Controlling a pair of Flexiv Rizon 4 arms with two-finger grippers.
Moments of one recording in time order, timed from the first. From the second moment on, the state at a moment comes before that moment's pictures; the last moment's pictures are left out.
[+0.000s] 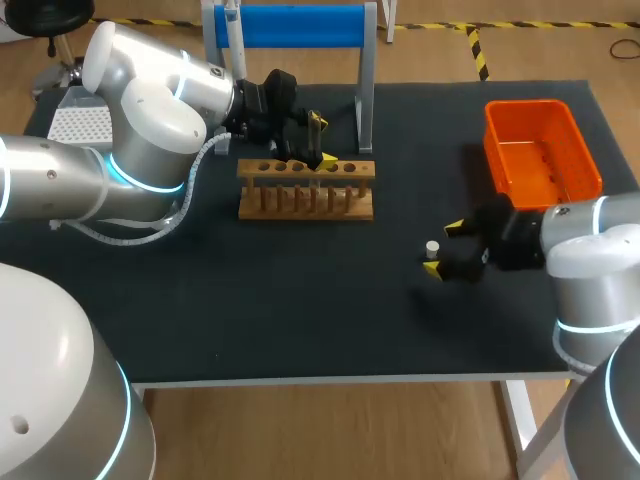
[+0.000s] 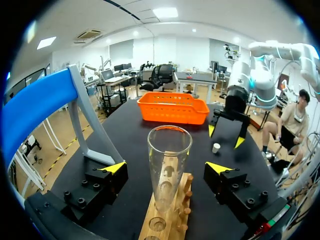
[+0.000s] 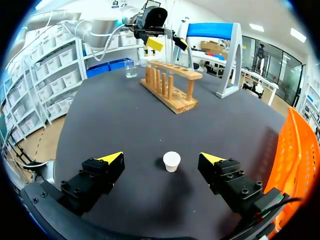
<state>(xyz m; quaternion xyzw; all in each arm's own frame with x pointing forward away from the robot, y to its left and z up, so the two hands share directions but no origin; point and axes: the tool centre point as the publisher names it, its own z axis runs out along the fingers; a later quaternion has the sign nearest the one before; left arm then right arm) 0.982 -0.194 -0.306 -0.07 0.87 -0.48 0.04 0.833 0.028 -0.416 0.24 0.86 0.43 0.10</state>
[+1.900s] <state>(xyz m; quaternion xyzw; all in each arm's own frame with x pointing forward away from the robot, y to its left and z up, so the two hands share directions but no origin) 0.982 -0.194 -0.306 -0.07 0.87 -0.48 0.04 0.851 0.037 -0.432 0.26 0.86 0.42 0.11</state>
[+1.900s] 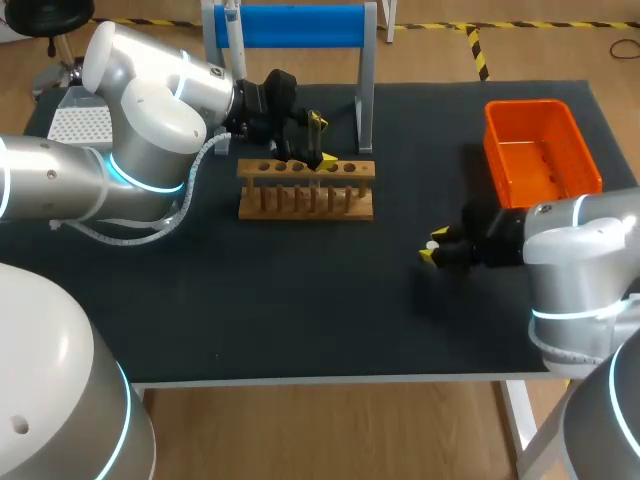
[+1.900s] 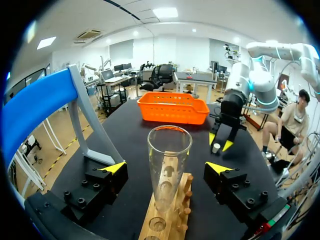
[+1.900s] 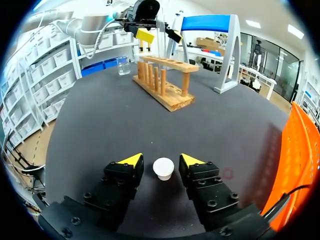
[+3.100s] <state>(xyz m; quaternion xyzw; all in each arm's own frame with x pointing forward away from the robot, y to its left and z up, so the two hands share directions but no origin) 0.982 -0.194 -0.306 -0.07 0.87 -0.48 0.04 0.852 0.036 -0.435 0.27 0.86 0.41 0.11</state>
